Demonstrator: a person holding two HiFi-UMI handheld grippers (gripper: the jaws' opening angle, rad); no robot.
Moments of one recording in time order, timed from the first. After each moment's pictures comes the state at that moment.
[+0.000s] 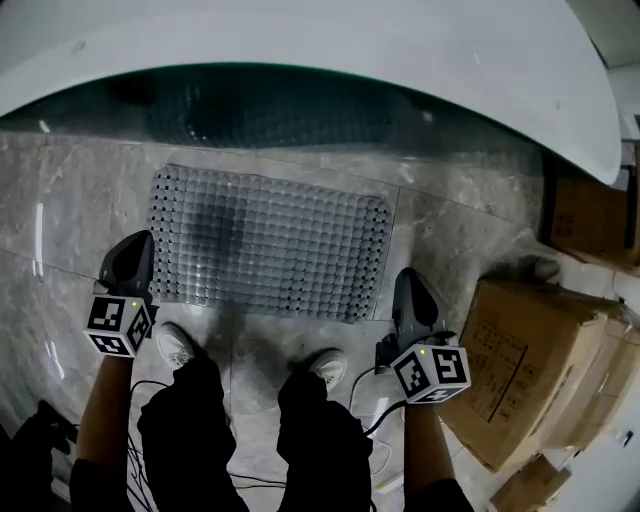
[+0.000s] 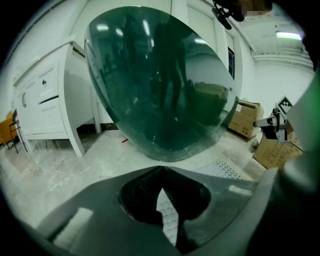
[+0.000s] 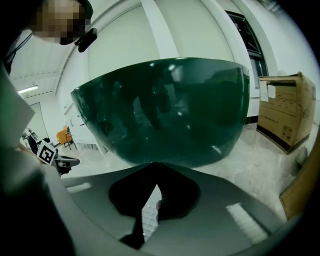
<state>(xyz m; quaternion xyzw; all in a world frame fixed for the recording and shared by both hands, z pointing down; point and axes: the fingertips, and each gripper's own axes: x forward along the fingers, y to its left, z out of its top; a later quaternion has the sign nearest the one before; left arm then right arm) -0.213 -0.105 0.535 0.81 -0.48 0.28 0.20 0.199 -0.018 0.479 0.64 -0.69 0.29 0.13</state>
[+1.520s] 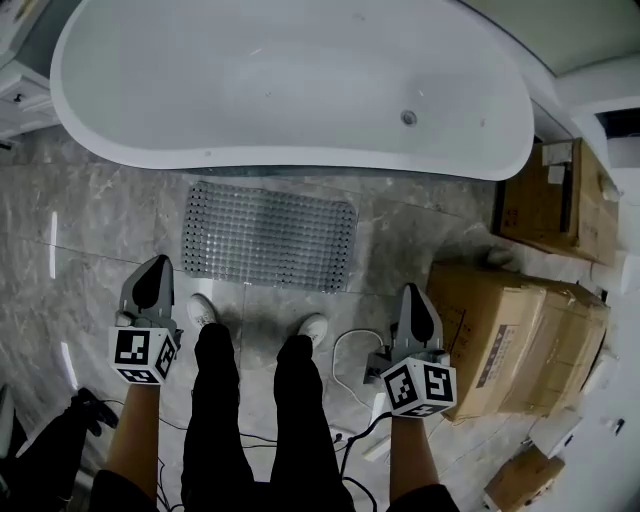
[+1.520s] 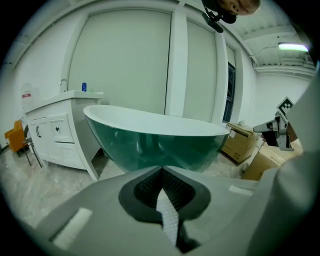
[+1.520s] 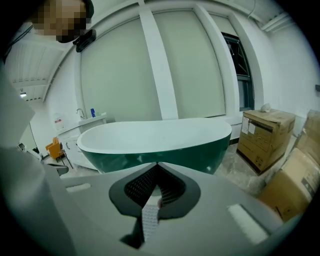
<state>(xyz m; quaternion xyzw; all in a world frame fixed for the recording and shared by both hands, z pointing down) -0.178 -0.063 0.196 0.81 -0.50 0.24 0.18 0.212 0.016 0.151 0.70 -0.65 0.28 0.11</state>
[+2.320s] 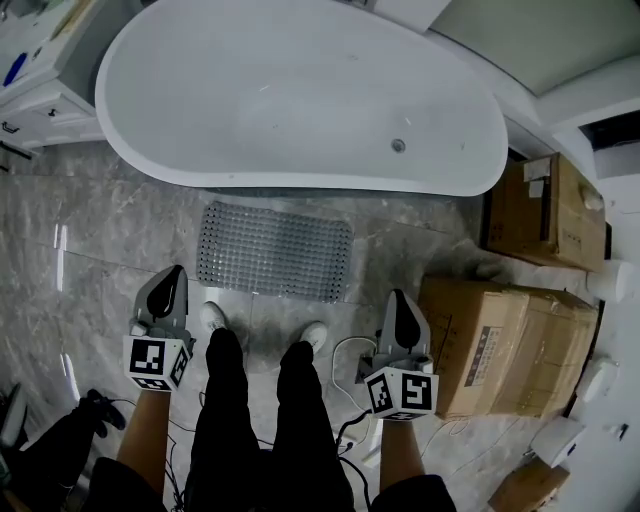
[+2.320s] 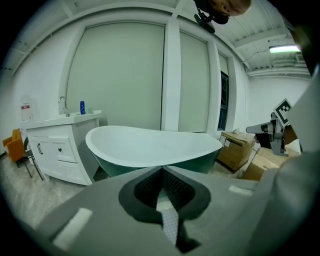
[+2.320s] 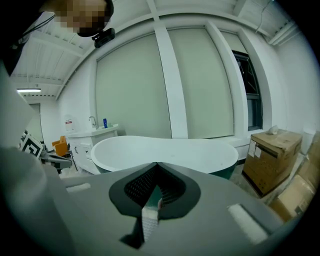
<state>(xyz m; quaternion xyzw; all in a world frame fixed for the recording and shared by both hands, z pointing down) -0.164 -0.047 0.071 0.83 -0.50 0.21 0.14 0.184 0.019 0.032 0.69 -0.69 0.19 0.09</state>
